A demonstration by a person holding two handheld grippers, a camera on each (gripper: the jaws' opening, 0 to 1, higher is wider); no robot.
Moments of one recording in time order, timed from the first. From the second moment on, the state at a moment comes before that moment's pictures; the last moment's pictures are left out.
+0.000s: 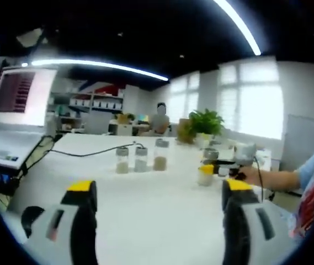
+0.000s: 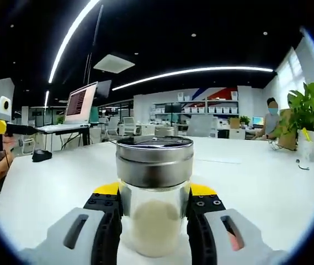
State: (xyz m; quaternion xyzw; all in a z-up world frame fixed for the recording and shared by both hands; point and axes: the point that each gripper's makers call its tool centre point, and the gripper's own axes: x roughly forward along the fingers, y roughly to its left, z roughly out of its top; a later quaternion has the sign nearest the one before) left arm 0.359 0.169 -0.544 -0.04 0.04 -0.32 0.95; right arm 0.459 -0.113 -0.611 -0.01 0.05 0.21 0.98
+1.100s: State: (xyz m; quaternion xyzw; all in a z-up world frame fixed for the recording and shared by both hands) left arm 0.358 0.171 -0.541 -0.05 0.04 -0.32 0.94; right arm 0.447 -0.113 -0.594 -0.06 0.02 0.35 0.93
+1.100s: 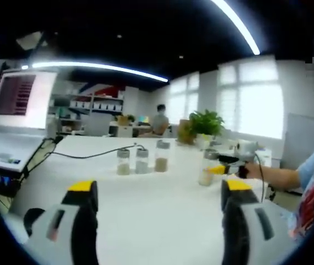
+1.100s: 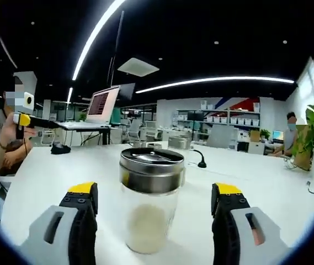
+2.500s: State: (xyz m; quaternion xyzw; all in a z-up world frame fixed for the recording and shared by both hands) left arm 0.352 0.163 -0.538 -0.05 0.04 -0.34 0.94; right arm 0.437 -0.083 -0.578 0.00 -0.01 0.65 0.76
